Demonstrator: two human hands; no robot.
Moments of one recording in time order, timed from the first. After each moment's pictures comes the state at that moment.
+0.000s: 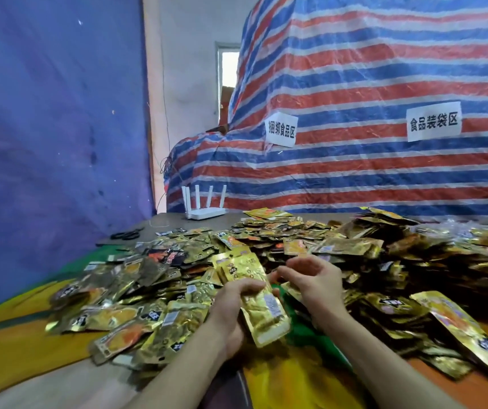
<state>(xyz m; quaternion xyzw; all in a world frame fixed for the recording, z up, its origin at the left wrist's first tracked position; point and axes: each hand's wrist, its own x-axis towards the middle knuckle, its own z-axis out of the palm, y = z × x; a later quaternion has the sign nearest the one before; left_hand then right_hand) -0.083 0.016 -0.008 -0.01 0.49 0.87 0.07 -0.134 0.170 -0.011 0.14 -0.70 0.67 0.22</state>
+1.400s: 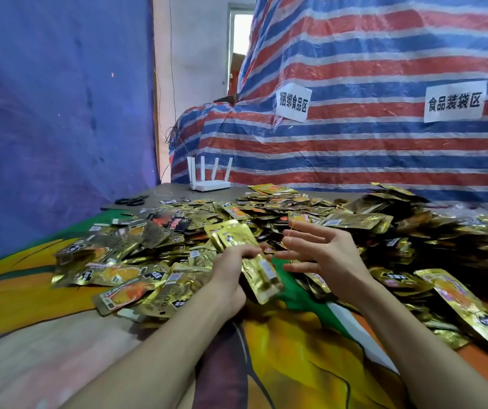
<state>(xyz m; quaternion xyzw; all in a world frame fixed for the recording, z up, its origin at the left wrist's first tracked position) -0.095 0.018 -0.011 -0.08 0.47 0.88 0.00 -0.117 0.188 0.007 0.19 -0.63 0.75 0.00</state>
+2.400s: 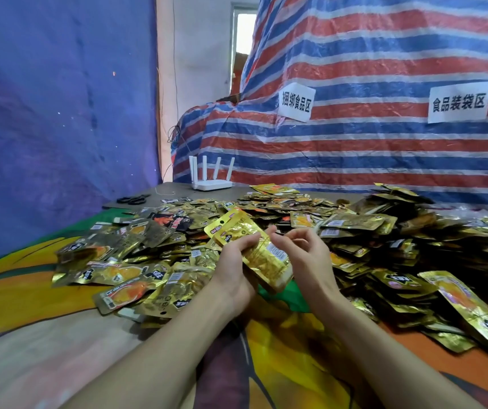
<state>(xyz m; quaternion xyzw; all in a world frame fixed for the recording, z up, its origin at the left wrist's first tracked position) -0.095 0.017 -0.007 0.02 0.39 0.92 0.05 -0.107 0.144 -0.011 0.15 -0.69 0.70 0.14</state>
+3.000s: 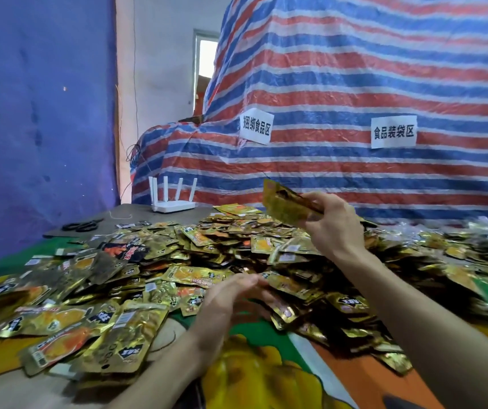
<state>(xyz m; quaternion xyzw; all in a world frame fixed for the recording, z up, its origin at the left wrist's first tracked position) -0.079 0.042 -0.018 0.17 0.63 0.75 -0.02 -0.144 0.236 0.089 0.08 -0.86 0.29 0.41</state>
